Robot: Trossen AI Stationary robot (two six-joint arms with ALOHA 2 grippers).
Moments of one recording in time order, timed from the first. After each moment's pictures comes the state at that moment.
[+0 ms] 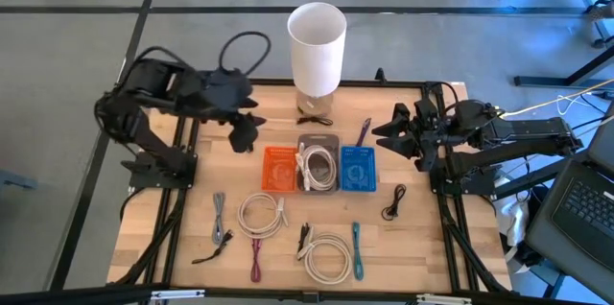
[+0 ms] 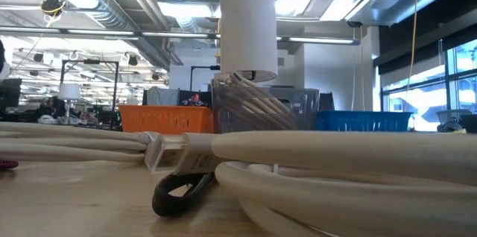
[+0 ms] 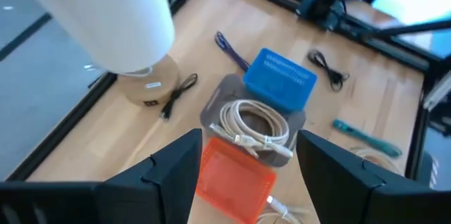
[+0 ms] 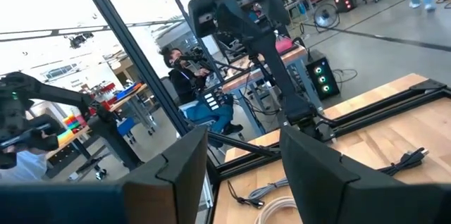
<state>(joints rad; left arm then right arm) -0.11 1.55 2.29 -1.57 -0.37 -0.55 0.11 0.80 0.85 0.02 -0.02 0.52</state>
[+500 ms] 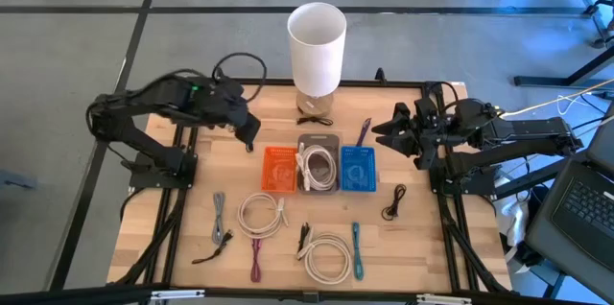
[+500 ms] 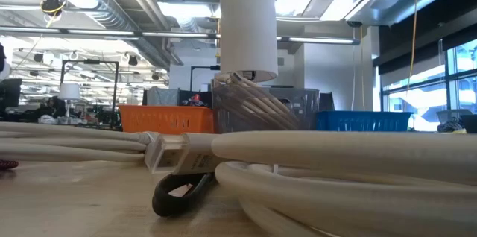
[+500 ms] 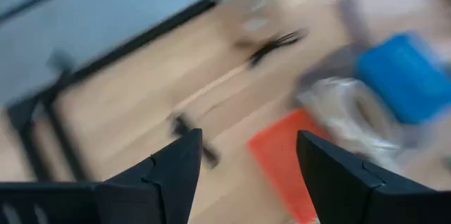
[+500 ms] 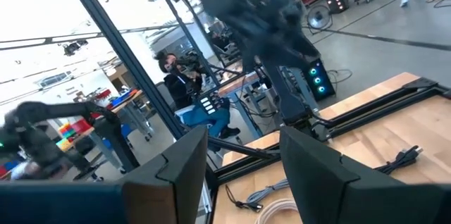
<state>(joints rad) -0.02 1.37 1.76 -1.57 -0.51 -0.96 0.11 0.80 0.85 0.02 0.01 0.54</state>
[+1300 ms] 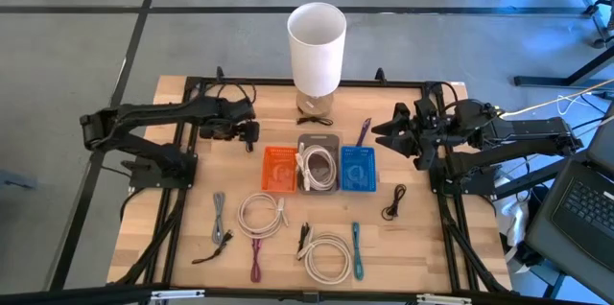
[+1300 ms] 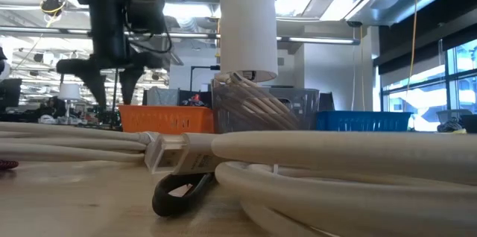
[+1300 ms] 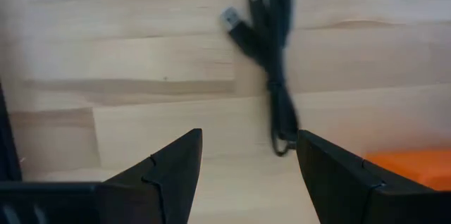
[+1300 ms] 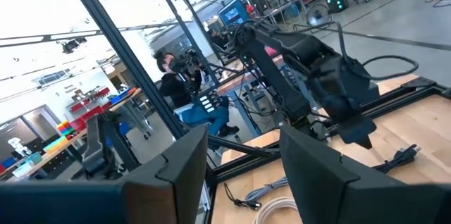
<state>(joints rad) 0.44 1.26 0.78 -0.89 -0.13 -1.10 0.11 0.80 0.85 0.01 0.01 0.54</state>
